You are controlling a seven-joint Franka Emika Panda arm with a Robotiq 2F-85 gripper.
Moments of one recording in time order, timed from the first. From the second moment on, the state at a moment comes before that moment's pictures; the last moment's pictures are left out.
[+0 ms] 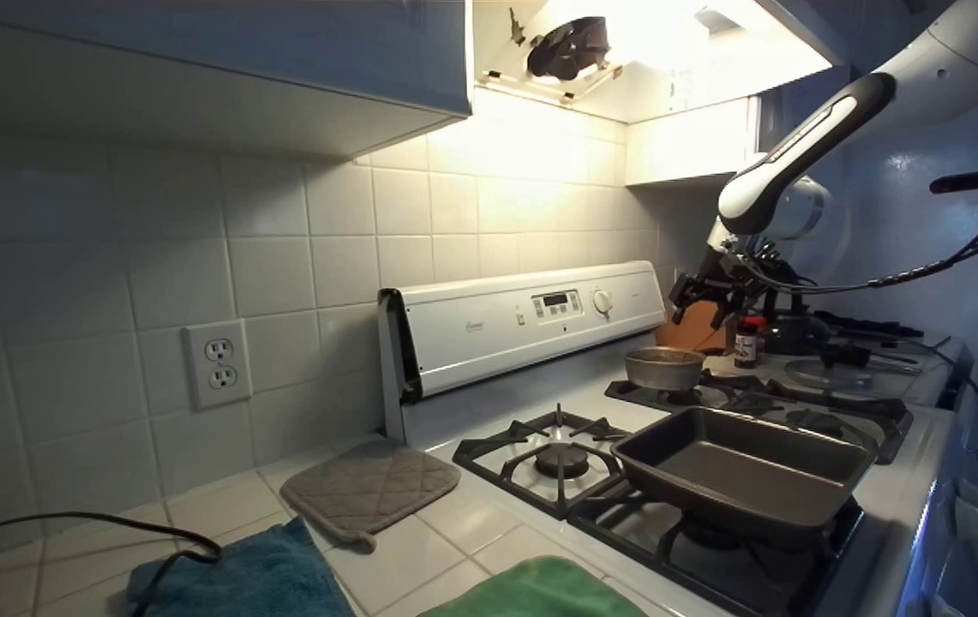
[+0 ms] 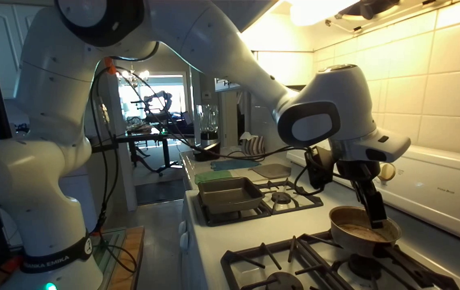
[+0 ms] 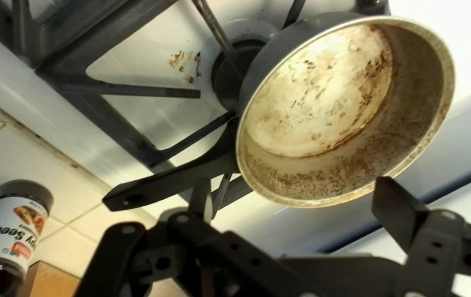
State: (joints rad) arm -0.22 0.43 -0.03 -1.85 0.20 2.65 0.12
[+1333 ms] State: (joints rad) arm -0.20 0.57 -0.04 -1.81 0.20 2.64 0.16
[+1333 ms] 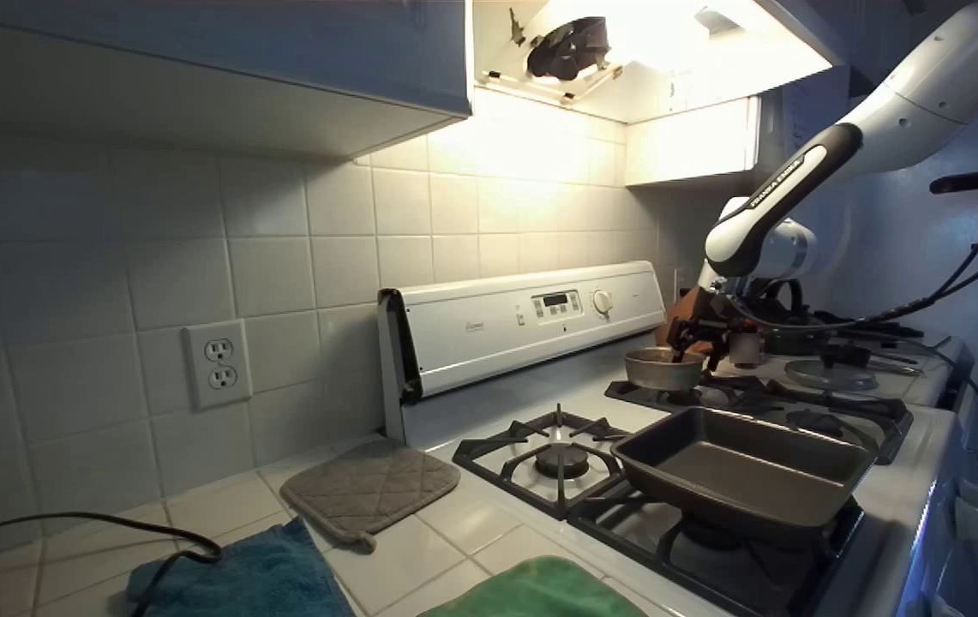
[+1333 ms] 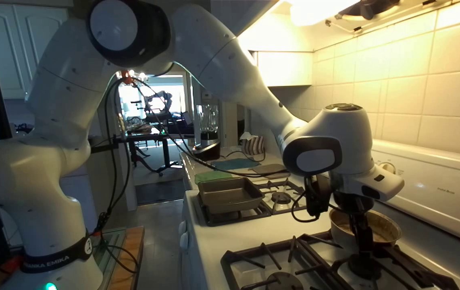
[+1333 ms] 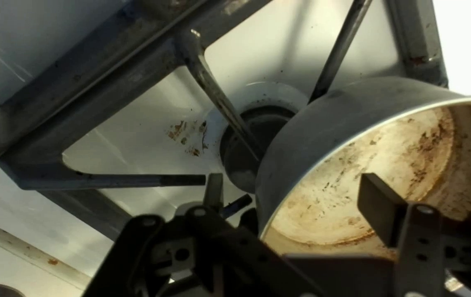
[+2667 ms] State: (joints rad) arm -0.19 0.58 -0.05 -1.80 0.20 2.64 0.17
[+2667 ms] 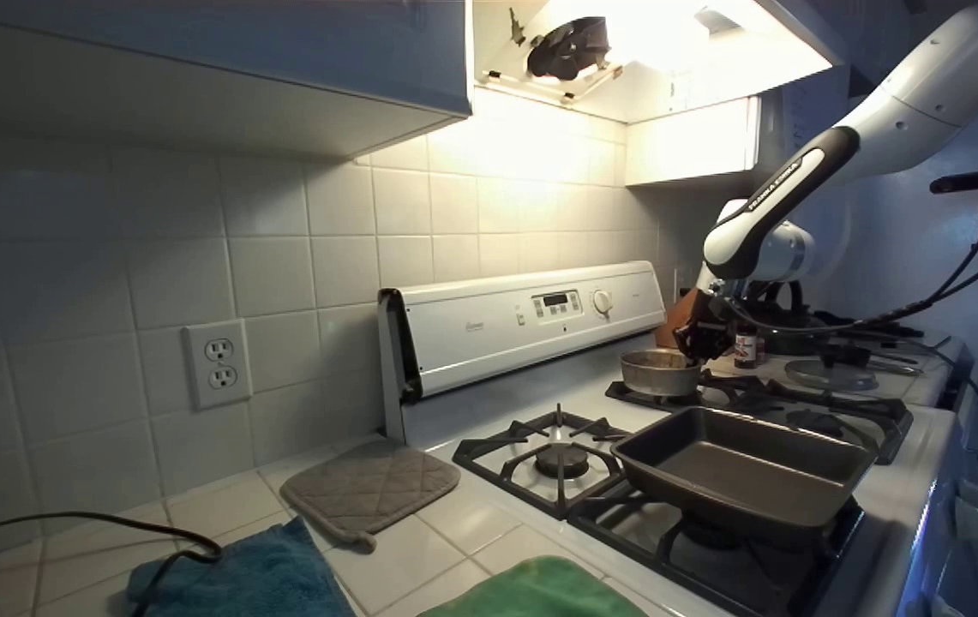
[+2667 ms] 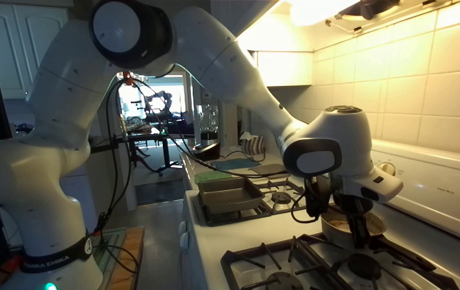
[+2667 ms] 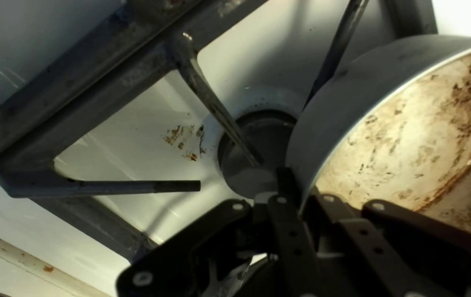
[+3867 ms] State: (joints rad) arm -0.31 0.41 0.04 -1.98 0.31 2.64 -0.21
